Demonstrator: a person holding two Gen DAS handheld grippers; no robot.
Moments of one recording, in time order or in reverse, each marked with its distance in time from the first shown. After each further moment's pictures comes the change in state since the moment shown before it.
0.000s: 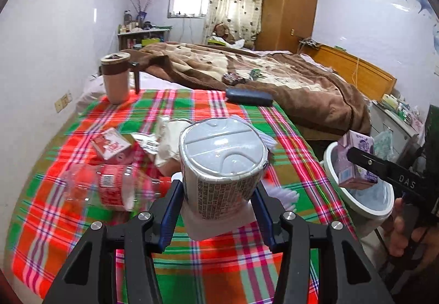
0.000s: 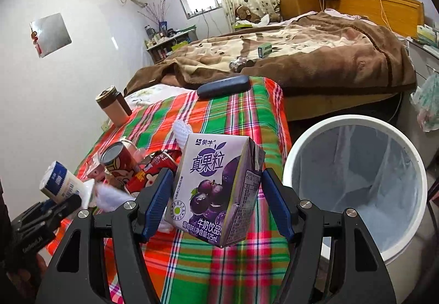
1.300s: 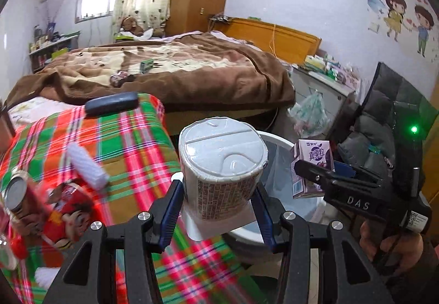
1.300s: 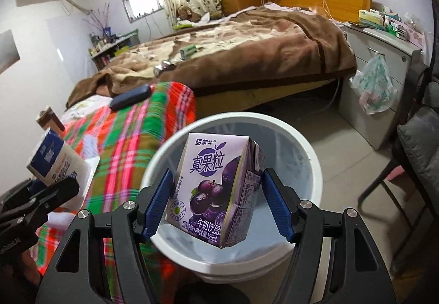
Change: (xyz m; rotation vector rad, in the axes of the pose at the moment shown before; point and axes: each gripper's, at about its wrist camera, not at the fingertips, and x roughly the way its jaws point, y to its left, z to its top) left arm 0.072 -0.206 0.026 0.260 0.097 -0.378; right arm -0.035 -0.127 0.006 0.095 0.029 -0.271
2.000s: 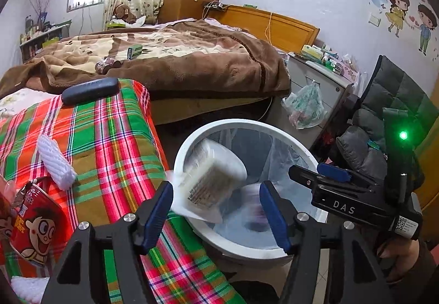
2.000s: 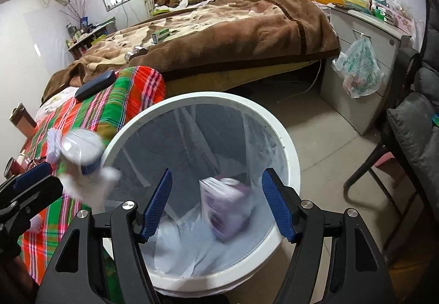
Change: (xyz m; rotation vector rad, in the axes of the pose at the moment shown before) left arm 0.040 -0.009 0.000 -0.022 0.055 -0.044; right arm 0.021 -0.030 -0.003 0.031 0.071 -0.087
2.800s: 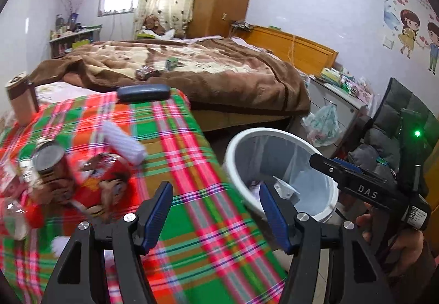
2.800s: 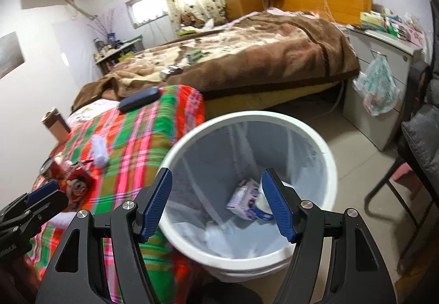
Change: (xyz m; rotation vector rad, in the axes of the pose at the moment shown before) left arm -0.091 0.050 -0.039 -0.084 -0.108 0.112; right arm -0.036 0.047 -0.013 -0.035 -0.126 0.139
